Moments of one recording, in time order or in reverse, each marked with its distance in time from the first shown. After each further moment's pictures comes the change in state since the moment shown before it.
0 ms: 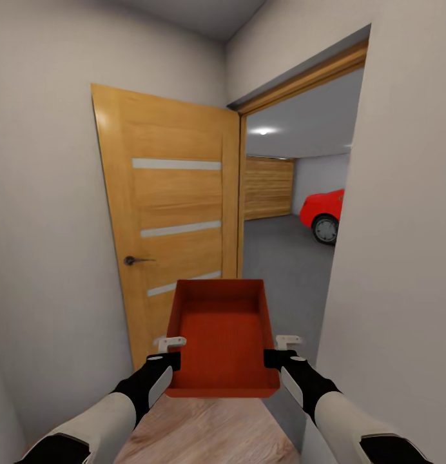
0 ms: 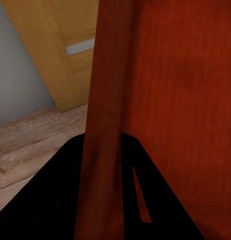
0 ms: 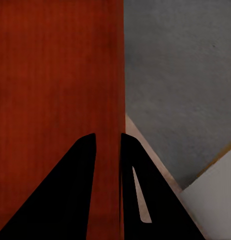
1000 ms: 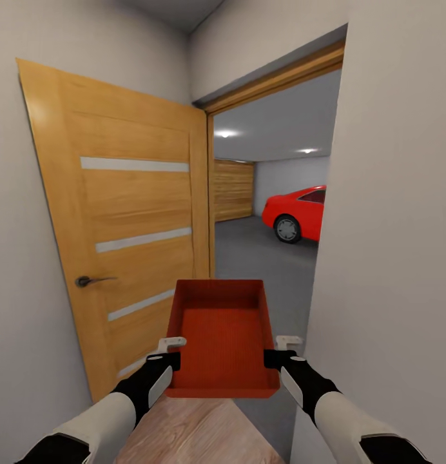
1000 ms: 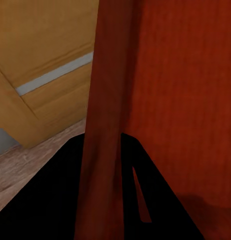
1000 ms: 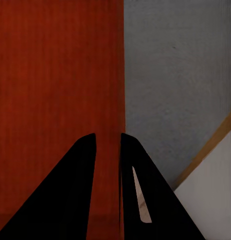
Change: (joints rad) left arm 0.000 0.001 0.000 -0.001 -0.001 0.005 -0.001; right arm 0.000 0.001 -0.005 0.001 0.005 0.002 0.000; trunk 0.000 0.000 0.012
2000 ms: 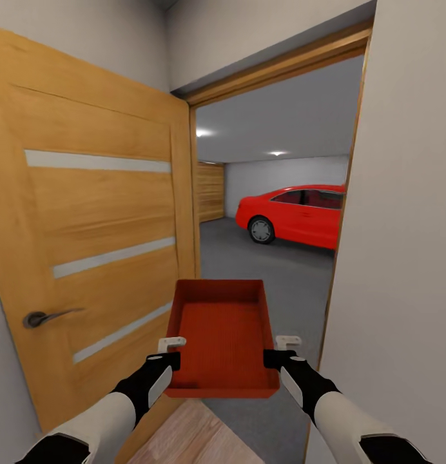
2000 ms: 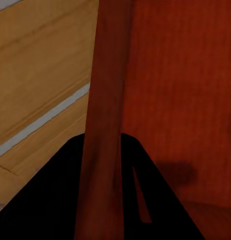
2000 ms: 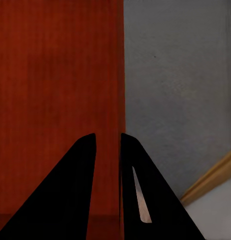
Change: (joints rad) left arm 0.000 0.001 0.001 -0.001 -0.002 0.003 -0.001; right arm 0.000 0.001 -0.002 0.000 0.001 0.002 0.000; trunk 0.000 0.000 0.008
